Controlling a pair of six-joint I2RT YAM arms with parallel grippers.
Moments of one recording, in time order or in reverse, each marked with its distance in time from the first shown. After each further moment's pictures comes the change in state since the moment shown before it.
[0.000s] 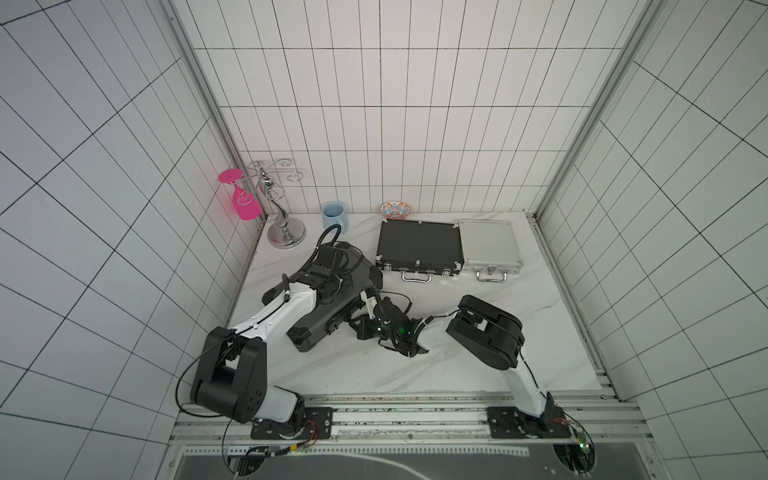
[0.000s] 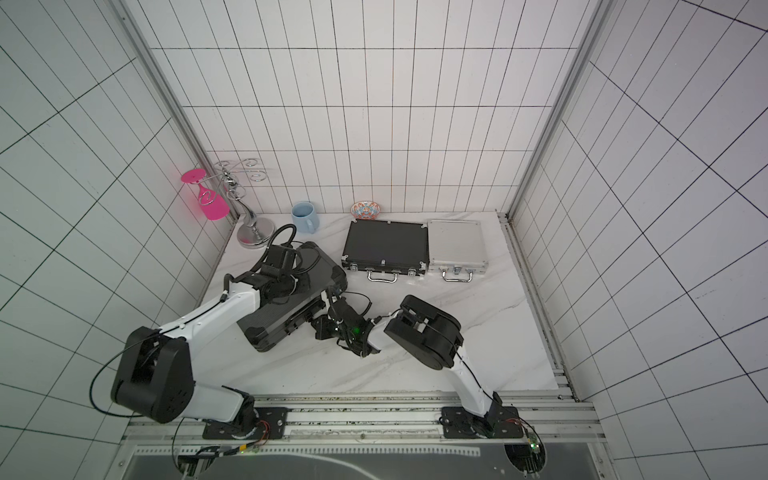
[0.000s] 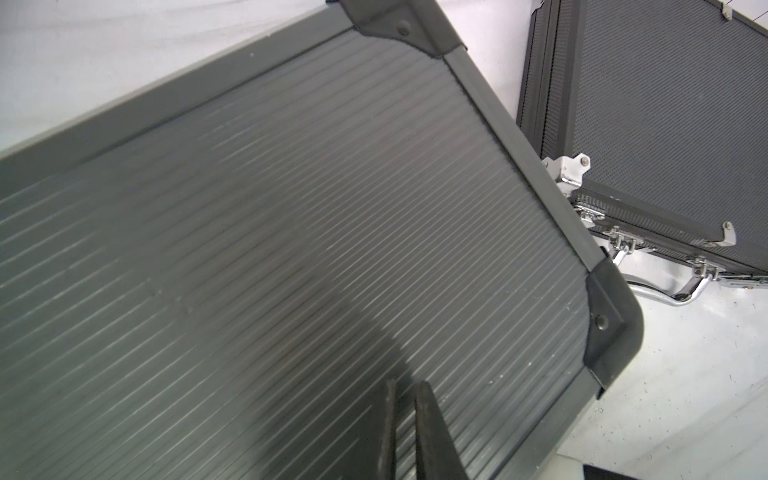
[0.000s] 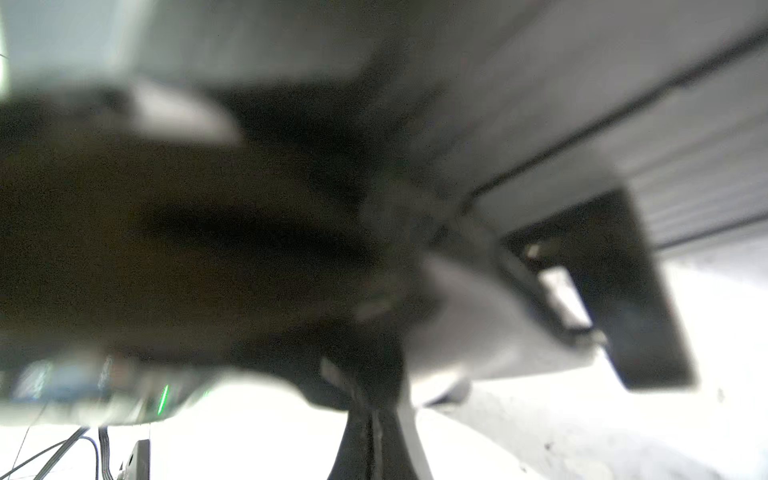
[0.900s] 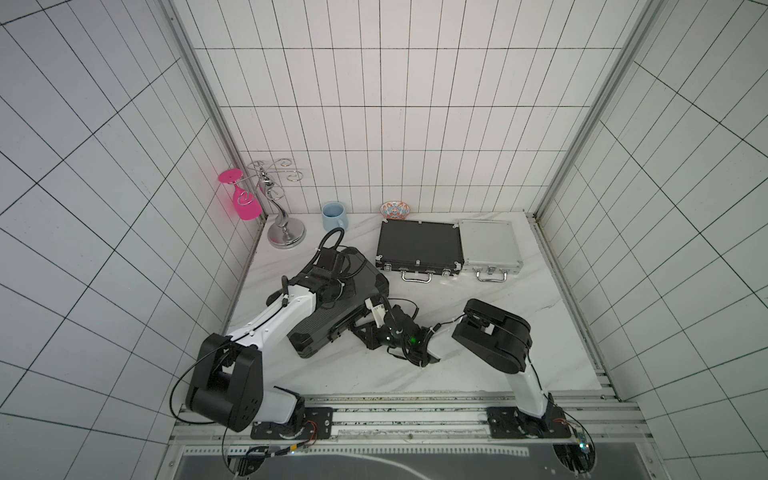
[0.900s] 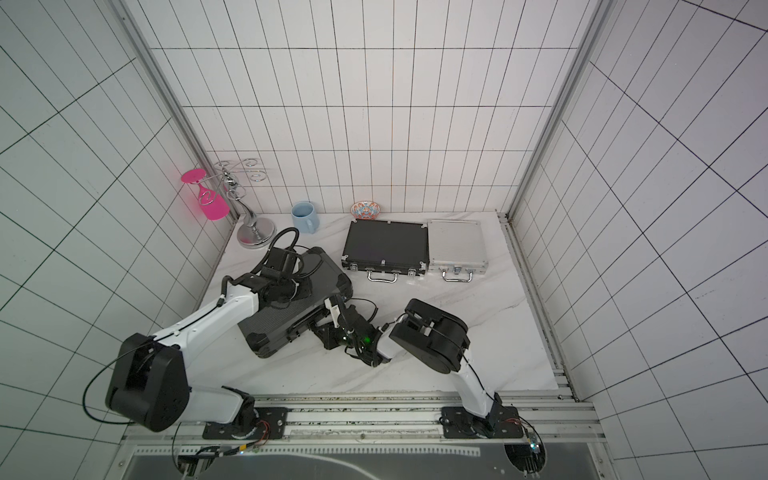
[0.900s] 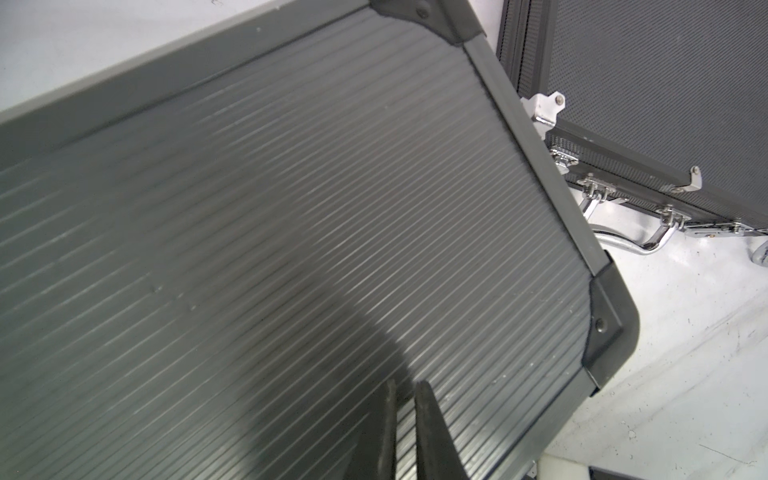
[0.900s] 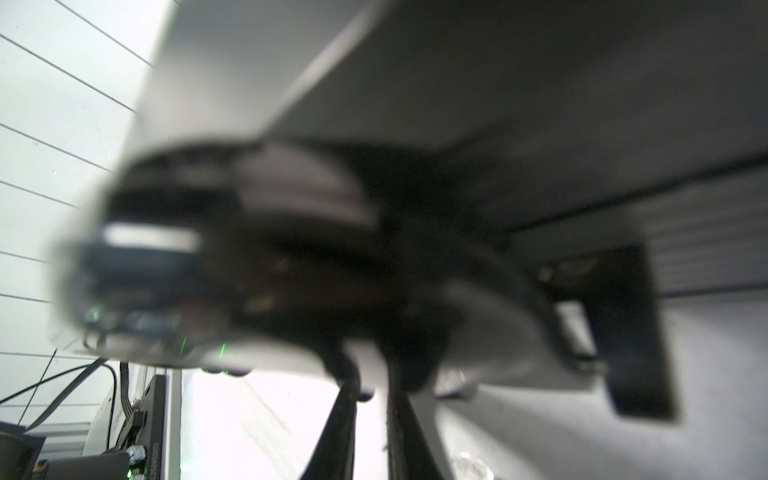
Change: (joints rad) left arm -0.017 -0.047 -0.007 -0.082 0.065 -0.026; right arm 0.018 -0.062 -0.163 0.150 -0.041 -0.077
